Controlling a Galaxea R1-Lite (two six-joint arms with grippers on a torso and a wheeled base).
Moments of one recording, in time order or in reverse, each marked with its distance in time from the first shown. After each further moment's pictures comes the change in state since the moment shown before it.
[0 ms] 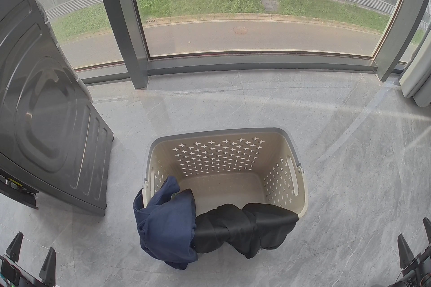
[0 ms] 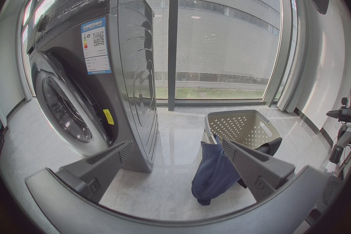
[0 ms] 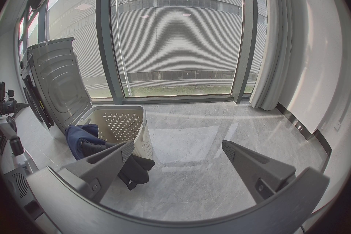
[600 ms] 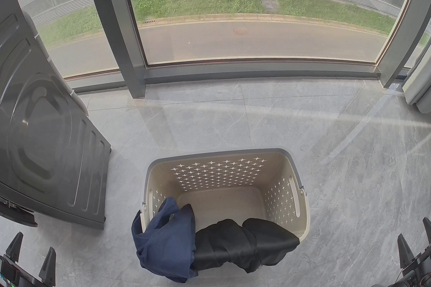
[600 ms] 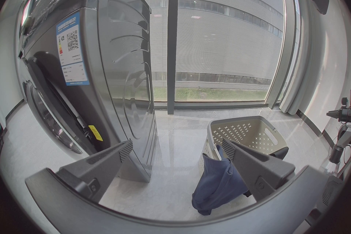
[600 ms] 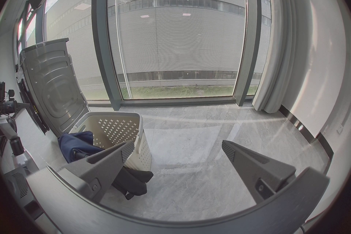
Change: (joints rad) left arm 0.000 0.000 0.000 0.000 0.000 0.000; right arm 0.000 0.000 0.000 0.000 0.000 0.000
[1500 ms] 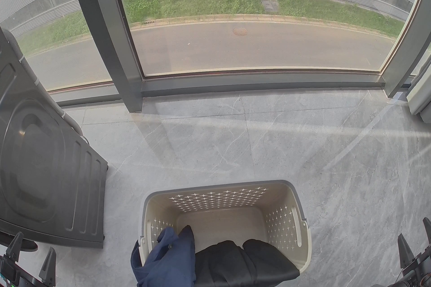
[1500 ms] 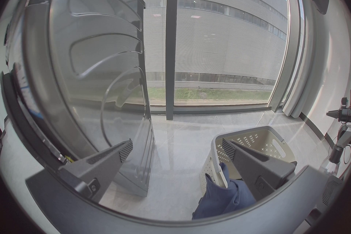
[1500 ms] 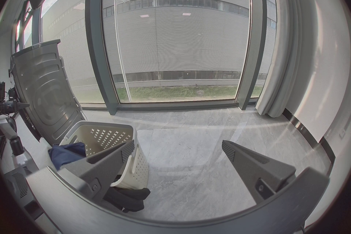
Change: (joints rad) left arm 0.000 0.000 0.000 0.000 0.000 0.000; right arm 0.000 0.000 0.000 0.000 0.000 0.000
